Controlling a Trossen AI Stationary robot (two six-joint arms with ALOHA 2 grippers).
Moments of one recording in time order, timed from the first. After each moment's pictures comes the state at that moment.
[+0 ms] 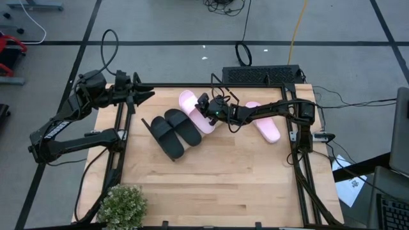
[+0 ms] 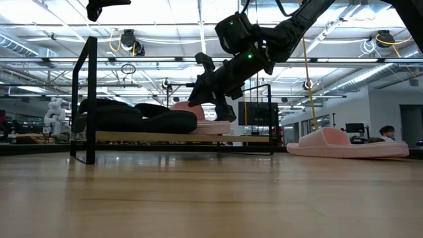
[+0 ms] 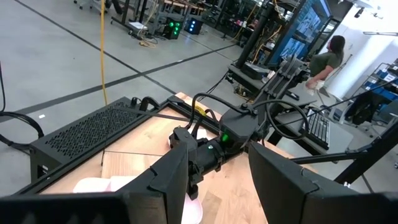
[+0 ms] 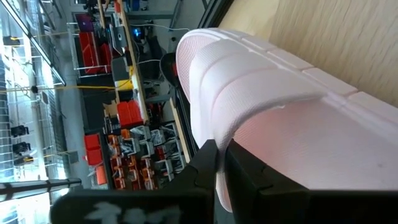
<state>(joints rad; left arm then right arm) 0.63 0.69 1.01 -0.47 0.36 -0.35 -0.22 1.93 1.14 0.36 0.30 1.80</state>
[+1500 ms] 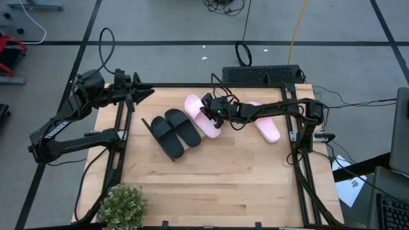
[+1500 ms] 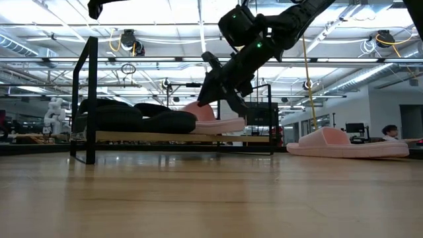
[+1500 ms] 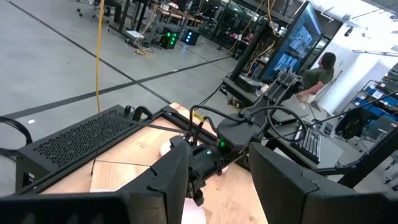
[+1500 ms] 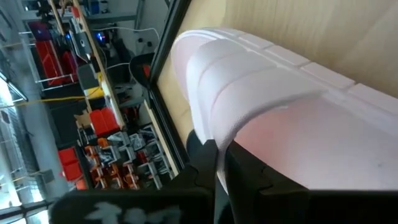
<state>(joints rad) 0.63 0.69 1.01 -0.42 0.36 -0.41 -0.22 1.83 1.14 0.13 0.26 1.93</state>
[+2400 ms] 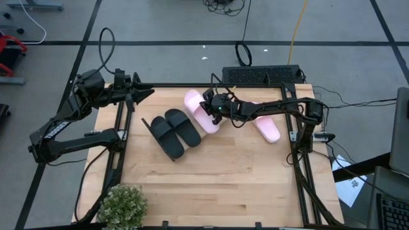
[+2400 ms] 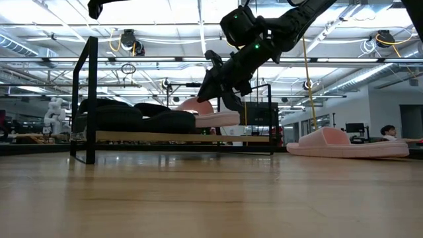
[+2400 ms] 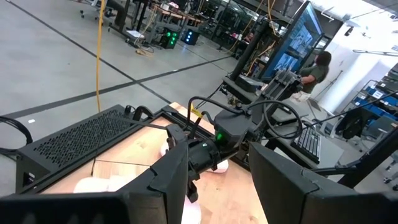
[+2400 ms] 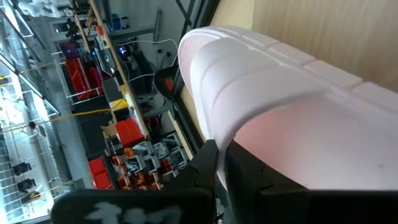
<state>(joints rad) 0.63 0.69 1.01 -0.42 0.36 -0.41 -0.25 1.83 1.14 0.20 0.28 1.97</state>
